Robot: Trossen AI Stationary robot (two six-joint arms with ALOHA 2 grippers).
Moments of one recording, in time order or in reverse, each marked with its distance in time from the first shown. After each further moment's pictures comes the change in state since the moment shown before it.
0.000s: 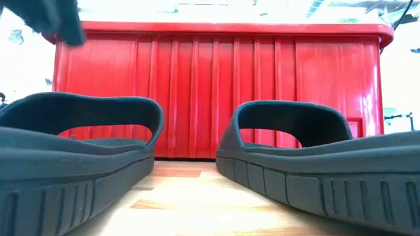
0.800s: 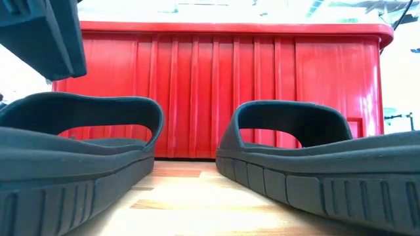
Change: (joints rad) left arm 0.006 0.052 0.008 -0.067 -0.035 -0.005; right arm 0.020 0.000 0.000 -0.003 0.026 0.047
